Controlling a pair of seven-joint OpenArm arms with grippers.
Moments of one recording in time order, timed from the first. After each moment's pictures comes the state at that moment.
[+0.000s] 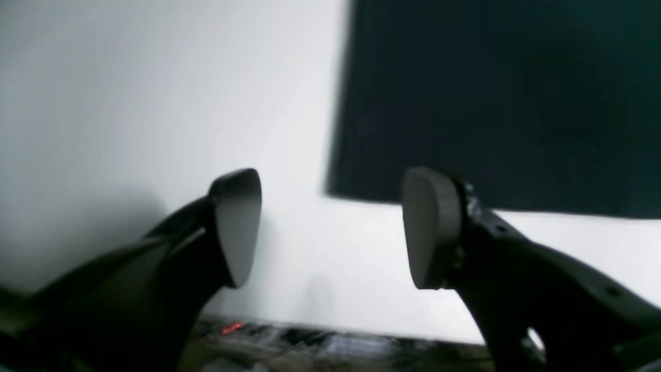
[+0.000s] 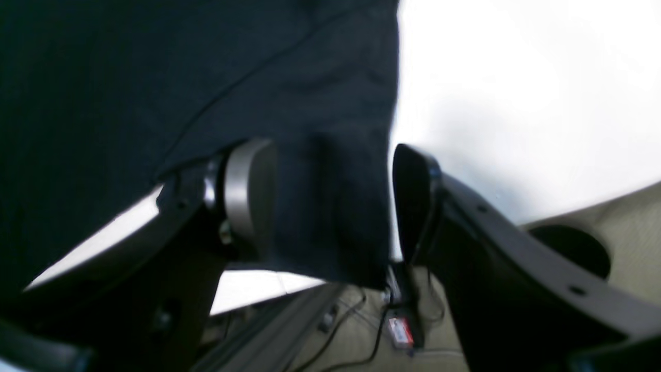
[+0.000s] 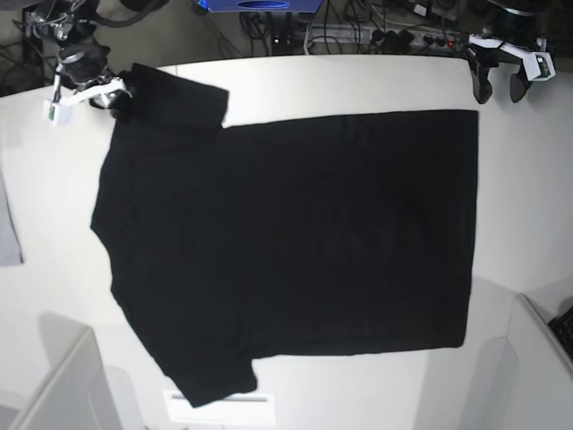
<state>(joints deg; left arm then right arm) 55.2 -15.7 -30.0 103.6 -35.5 -17.9 0.9 -31.9 -1.3 35.9 109.8 37.9 13.6 -52.2</state>
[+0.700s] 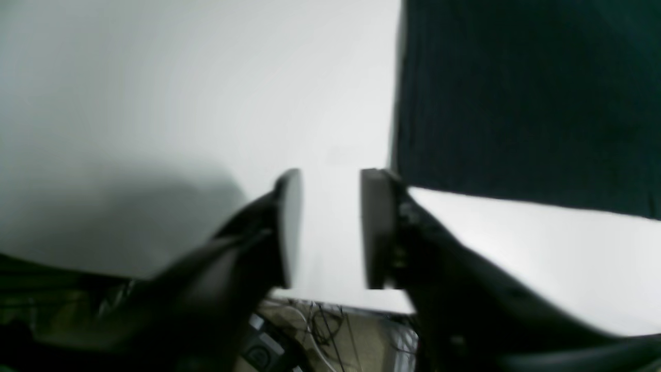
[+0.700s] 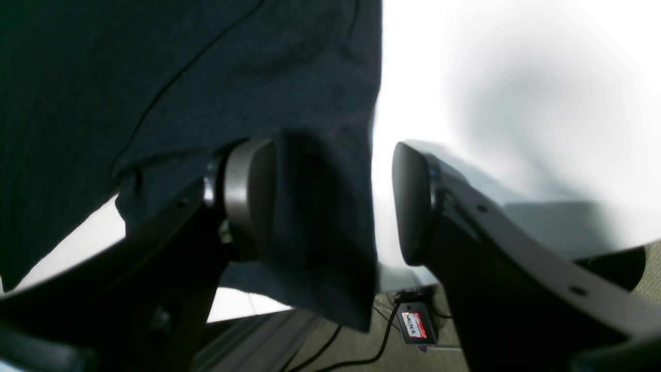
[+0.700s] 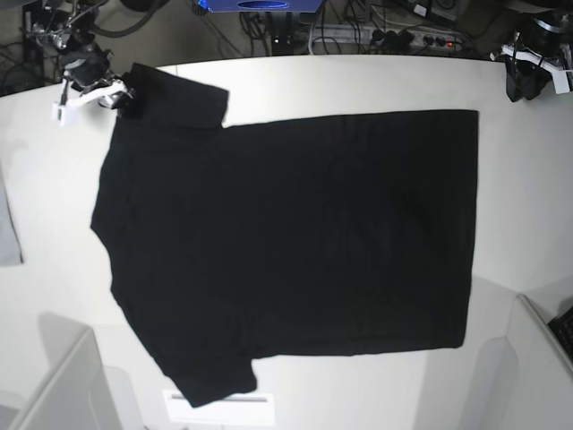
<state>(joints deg) 39.6 -9.7 -53.2 97.7 -38.4 -39.2 32.3 -27.7 0.4 36.9 96.2 39.2 20.7 -52.1</state>
